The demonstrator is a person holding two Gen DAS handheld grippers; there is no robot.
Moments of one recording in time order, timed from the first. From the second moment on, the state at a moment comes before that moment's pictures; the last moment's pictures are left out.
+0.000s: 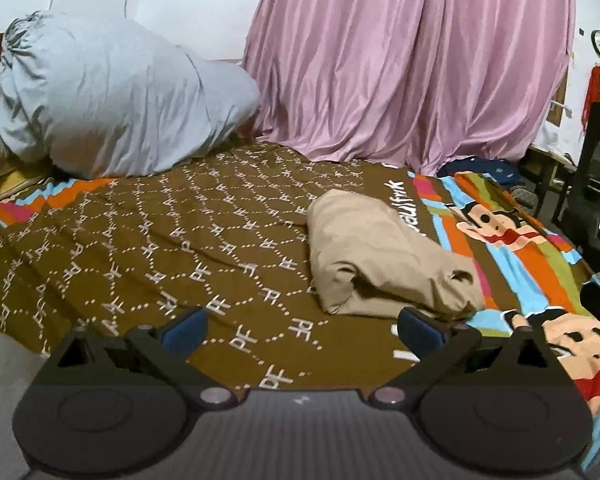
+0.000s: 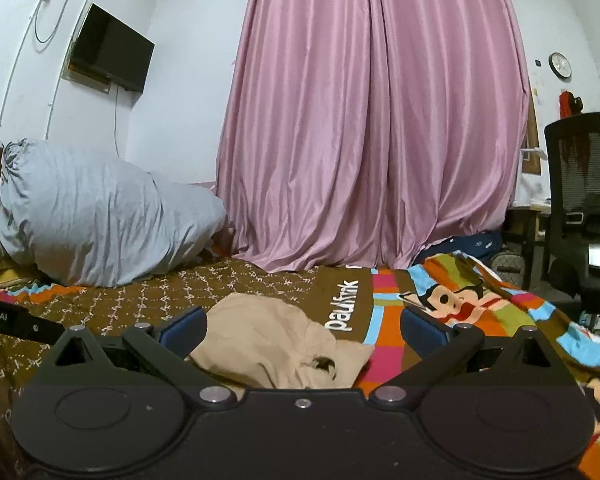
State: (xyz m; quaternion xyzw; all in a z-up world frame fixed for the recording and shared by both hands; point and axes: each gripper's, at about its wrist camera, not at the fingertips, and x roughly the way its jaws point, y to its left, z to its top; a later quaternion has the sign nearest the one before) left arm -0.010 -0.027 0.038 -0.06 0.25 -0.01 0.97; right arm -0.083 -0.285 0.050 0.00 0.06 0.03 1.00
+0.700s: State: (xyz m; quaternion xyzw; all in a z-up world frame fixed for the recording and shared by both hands) left arm 0.001 -0.040 0.000 -0.03 0.25 -0.01 0.97; right arm -0.045 -0.286 0.004 0.01 0.15 0.06 0.99
